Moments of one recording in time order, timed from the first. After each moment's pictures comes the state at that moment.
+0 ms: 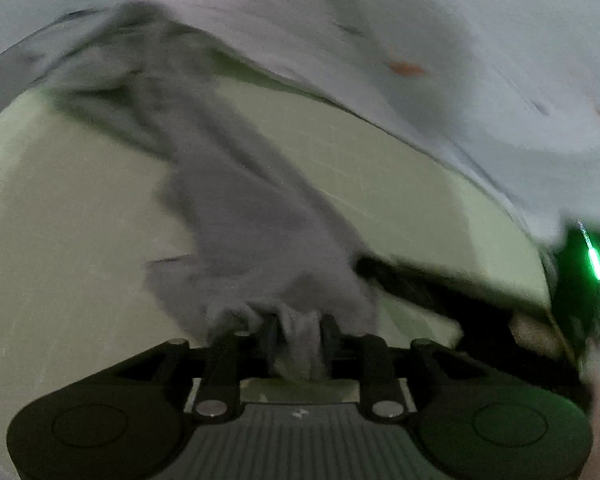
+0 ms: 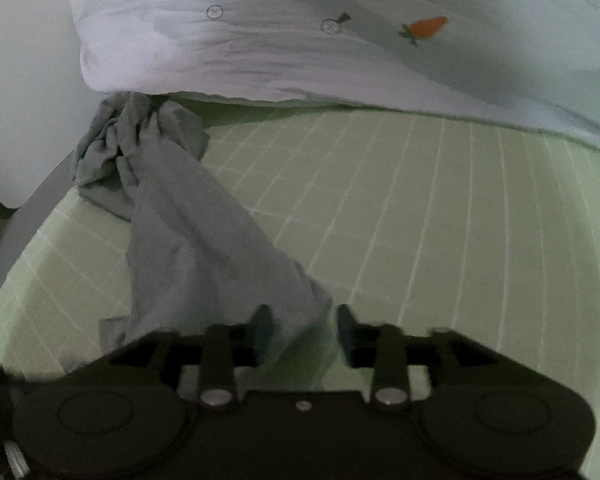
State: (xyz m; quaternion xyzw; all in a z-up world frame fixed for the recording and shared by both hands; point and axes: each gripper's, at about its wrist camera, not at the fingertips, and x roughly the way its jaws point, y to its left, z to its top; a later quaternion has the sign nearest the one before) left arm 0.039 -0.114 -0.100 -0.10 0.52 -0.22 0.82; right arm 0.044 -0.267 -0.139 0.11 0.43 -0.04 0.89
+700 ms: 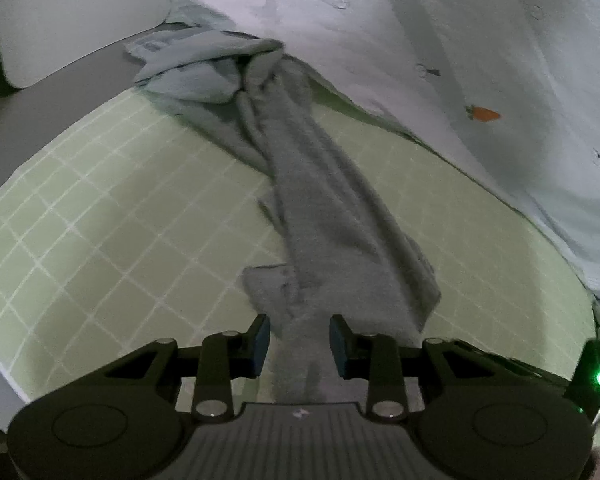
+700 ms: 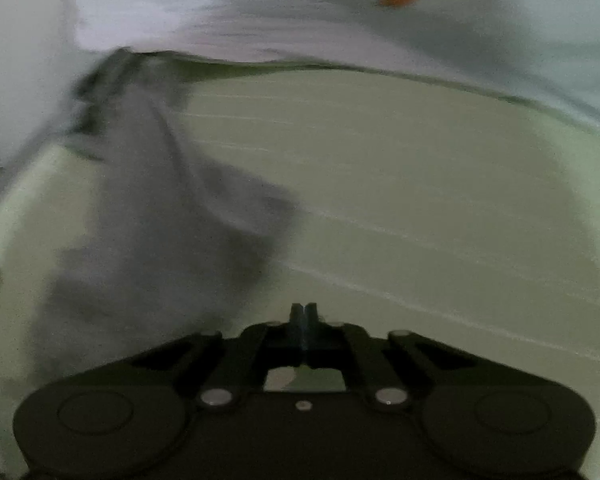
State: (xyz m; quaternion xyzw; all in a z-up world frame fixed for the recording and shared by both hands) left arm 0.016 -0.095 -0.095 -0.10 0.50 -0.12 0.85; right arm -0.008 -0.289 -0.172 0.05 0.46 -0.09 0.88
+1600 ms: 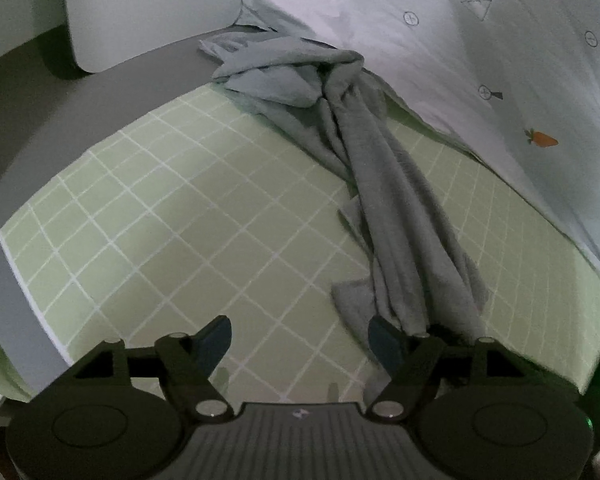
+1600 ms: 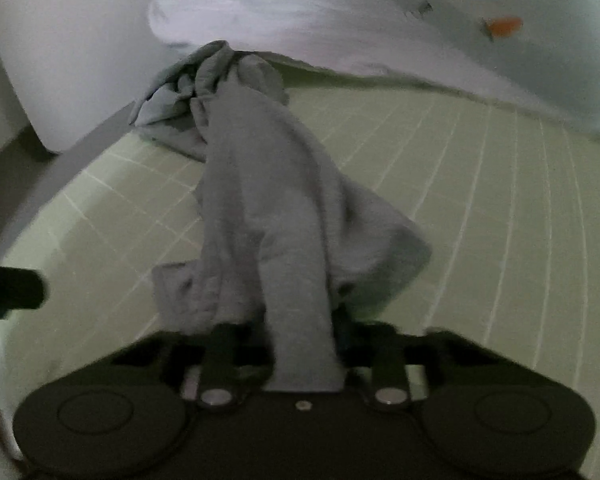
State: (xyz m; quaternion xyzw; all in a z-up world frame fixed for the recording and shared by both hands) left arm 0.009 -0.059 -0.095 -0.10 0.50 -0.04 0.86; right arm 0.009 -0.226 -0.160 0.07 0.44 0.03 0.90
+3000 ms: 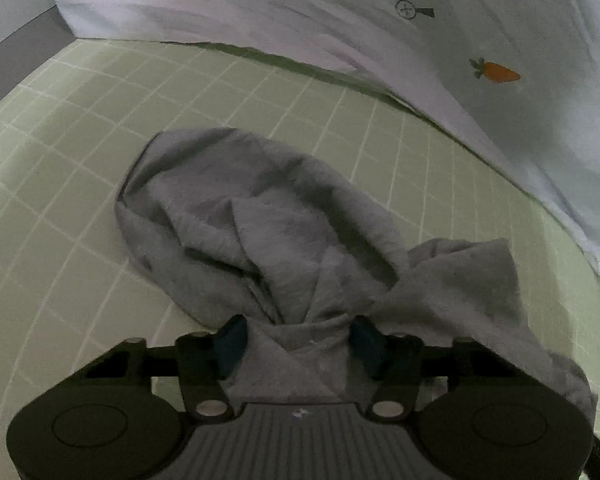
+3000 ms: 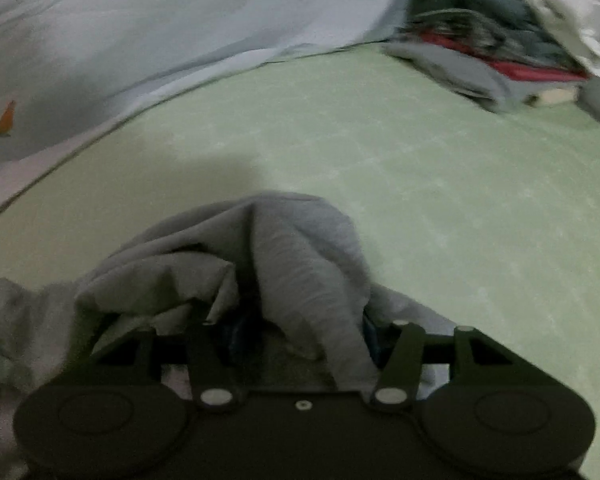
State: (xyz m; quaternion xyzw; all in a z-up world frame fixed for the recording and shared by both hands) left arm 0.145 -0.174 -0.155 -0.06 0.56 -0.19 0.80; right arm -0.120 -0.501 -0.155 0.25 0.38 -0.39 0.80
